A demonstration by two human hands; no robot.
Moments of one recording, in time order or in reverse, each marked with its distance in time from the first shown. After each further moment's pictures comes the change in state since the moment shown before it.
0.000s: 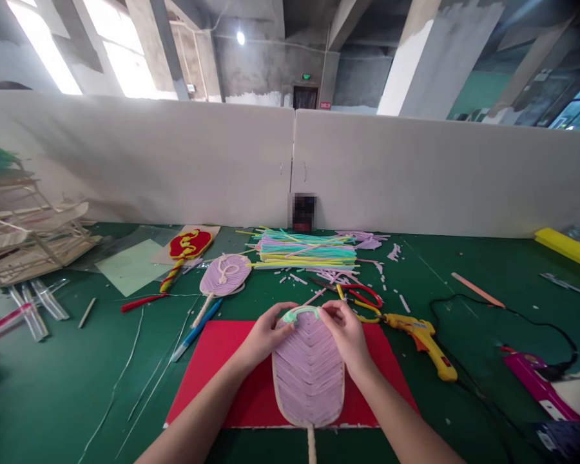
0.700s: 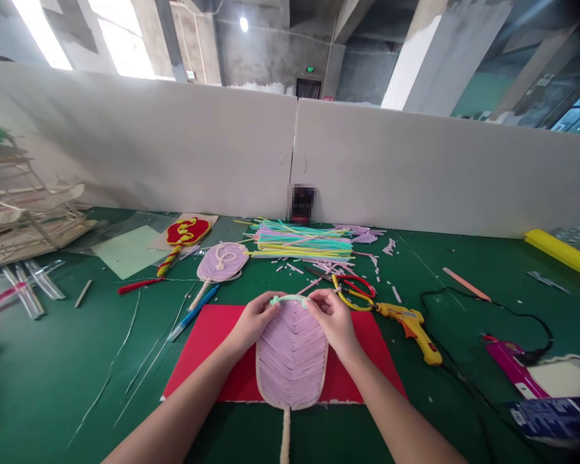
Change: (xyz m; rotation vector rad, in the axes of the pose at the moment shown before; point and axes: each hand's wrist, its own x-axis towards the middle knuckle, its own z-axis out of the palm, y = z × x) left_hand -0.007 -0.003 -0.004 -0.023 0.134 0.010; right_hand -0.004 0.000 0.004 -0.014 -0.137 -0.091
